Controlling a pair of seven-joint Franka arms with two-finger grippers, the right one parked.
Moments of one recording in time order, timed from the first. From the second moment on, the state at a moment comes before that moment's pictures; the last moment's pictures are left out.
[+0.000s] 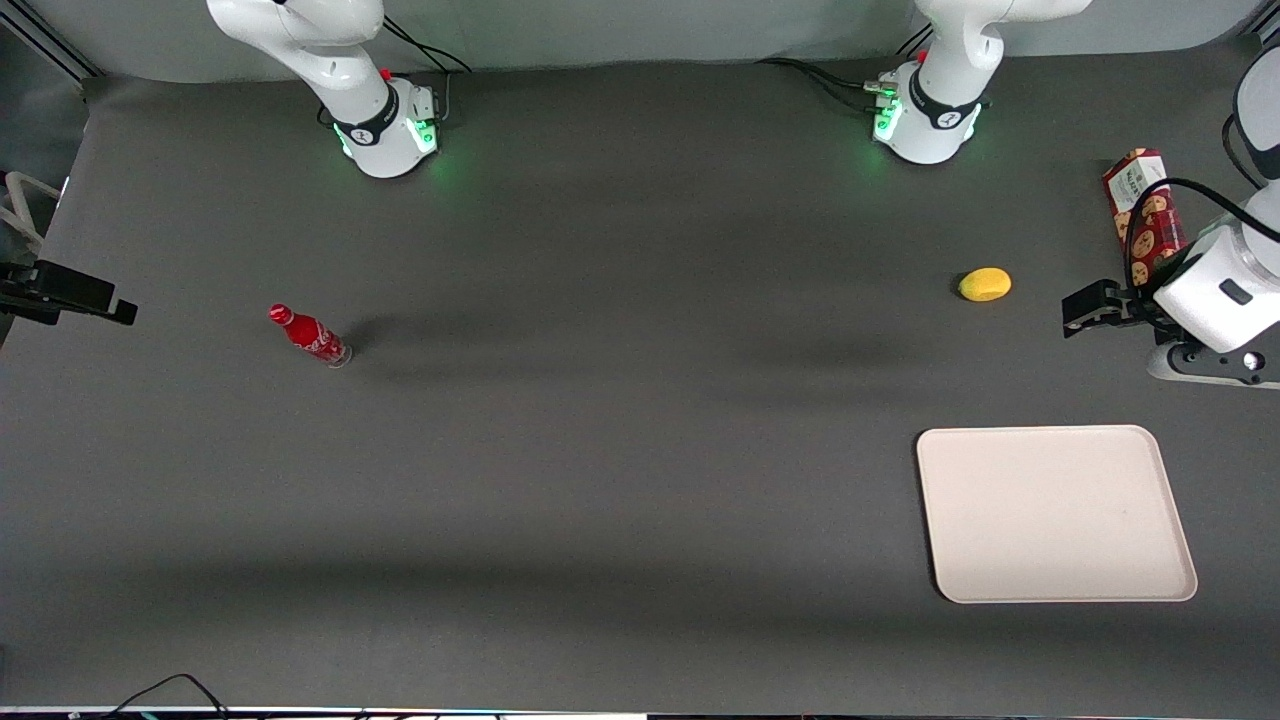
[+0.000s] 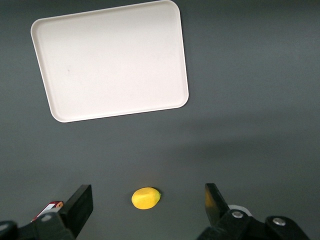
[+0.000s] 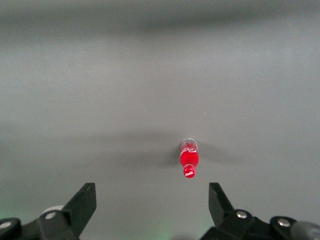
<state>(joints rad) -0.06 0.10 0.01 -1.59 0.02 1.64 0.06</state>
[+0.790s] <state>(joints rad) -0.06 0.10 0.01 -1.59 0.02 1.64 0.06</state>
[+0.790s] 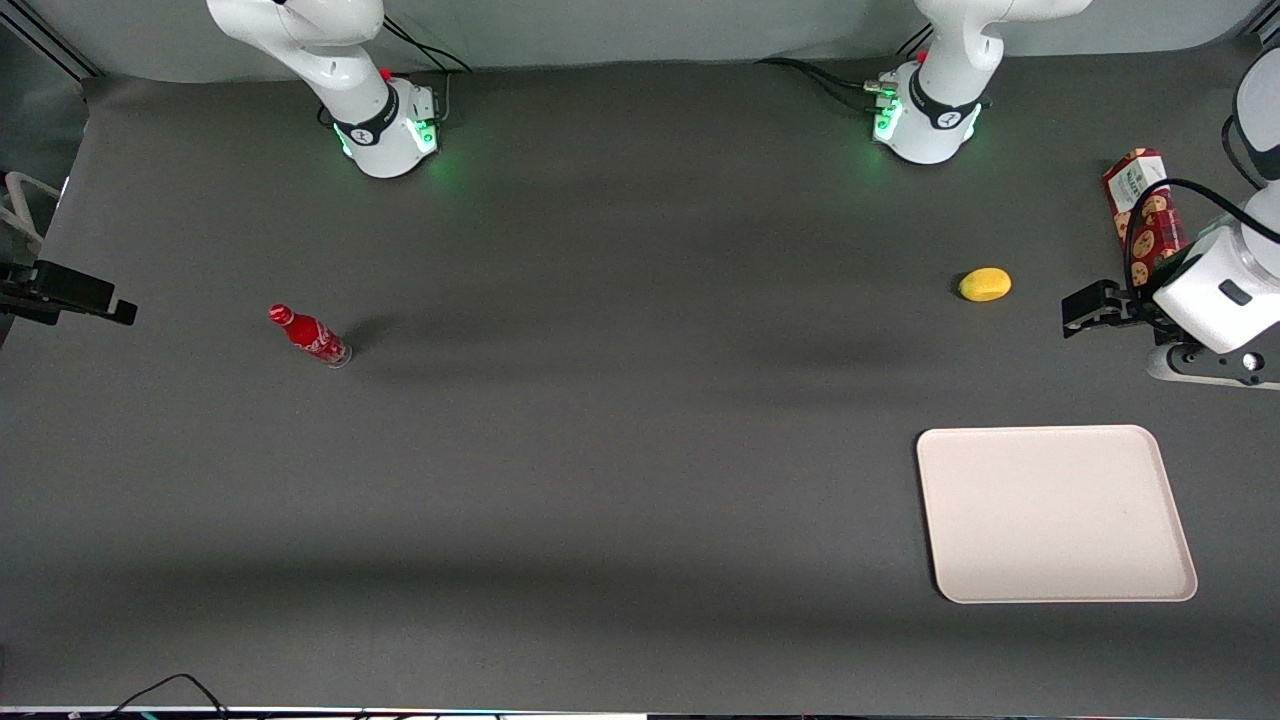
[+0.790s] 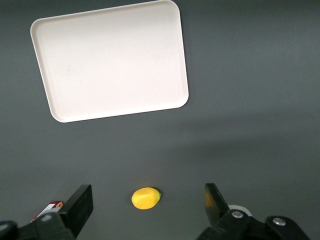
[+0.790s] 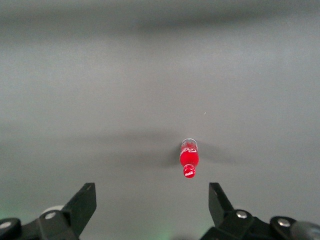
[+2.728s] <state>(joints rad) -0.04 -0.04 0.39 -1.92 0.14 1.80 0.49</state>
